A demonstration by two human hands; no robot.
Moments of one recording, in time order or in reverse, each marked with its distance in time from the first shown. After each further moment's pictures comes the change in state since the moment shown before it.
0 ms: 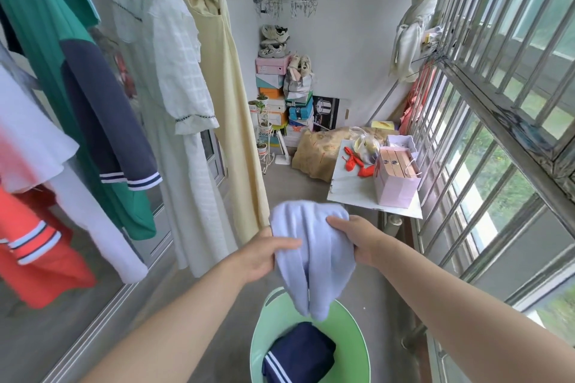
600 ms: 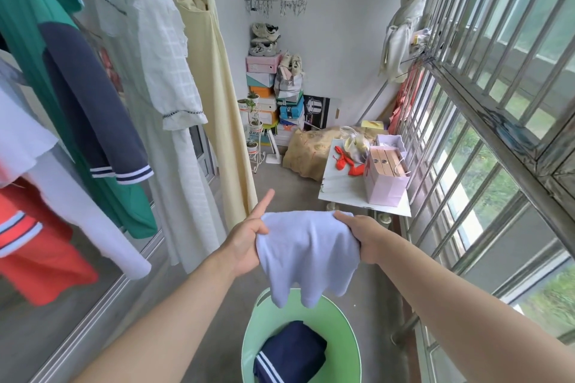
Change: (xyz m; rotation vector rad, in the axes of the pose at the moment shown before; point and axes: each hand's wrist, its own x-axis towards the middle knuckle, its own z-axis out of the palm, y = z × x) left_hand 0.009 0.007 -0.013 -0.227 -0.038 0.110; right_hand 0.004 -0.003 -0.018 0.047 0.120 0.117
